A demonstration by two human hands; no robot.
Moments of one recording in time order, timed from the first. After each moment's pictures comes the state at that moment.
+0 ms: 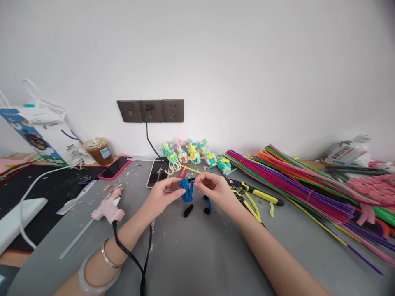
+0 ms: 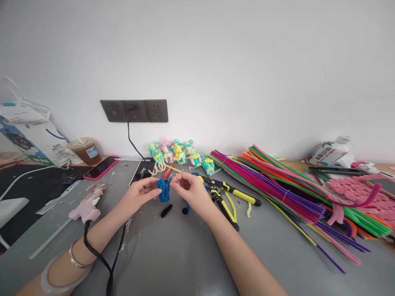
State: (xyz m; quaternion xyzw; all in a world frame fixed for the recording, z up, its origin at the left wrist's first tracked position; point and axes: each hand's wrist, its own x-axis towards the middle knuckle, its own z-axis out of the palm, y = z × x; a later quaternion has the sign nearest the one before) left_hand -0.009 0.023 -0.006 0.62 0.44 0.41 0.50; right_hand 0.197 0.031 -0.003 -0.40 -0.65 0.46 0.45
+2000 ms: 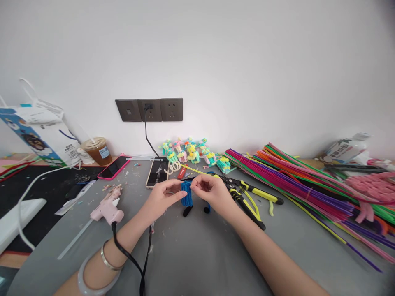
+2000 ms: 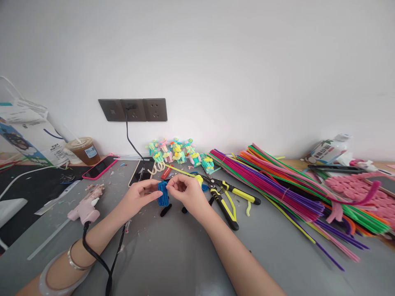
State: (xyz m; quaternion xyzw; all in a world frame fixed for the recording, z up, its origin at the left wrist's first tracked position) left_hand -0.007 0.020 -0.008 0.65 0.44 0.39 0.49; right_hand 0.189 0.030 -0.013 -0.40 -0.65 0.46 0.45
